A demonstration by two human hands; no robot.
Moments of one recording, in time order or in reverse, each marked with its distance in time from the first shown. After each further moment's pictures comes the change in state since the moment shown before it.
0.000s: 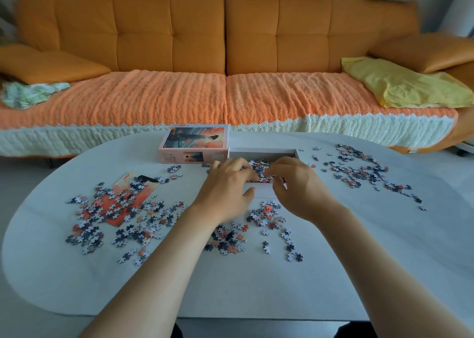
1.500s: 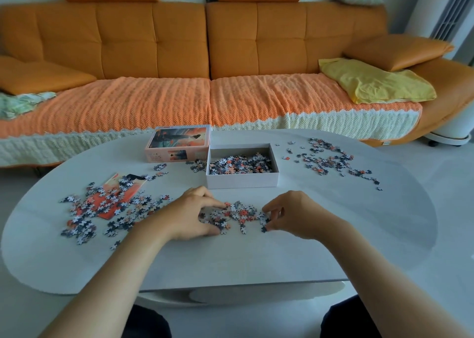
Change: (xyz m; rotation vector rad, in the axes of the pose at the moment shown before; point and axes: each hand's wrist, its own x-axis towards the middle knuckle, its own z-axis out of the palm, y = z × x) left_hand -0.065 0.000 -0.028 -0.288 -0.495 -0.179; right_hand -0.076 -0.012 -0.044 0.065 -0.509 0.370
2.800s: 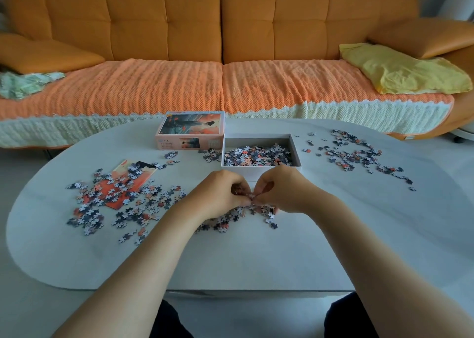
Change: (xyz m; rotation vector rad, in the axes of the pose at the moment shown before) left_hand 0.039 0.015 0.003 -0.188 0.160 -0.056; right_hand 0.060 -0.044 0.007 0.123 0.007 0.014
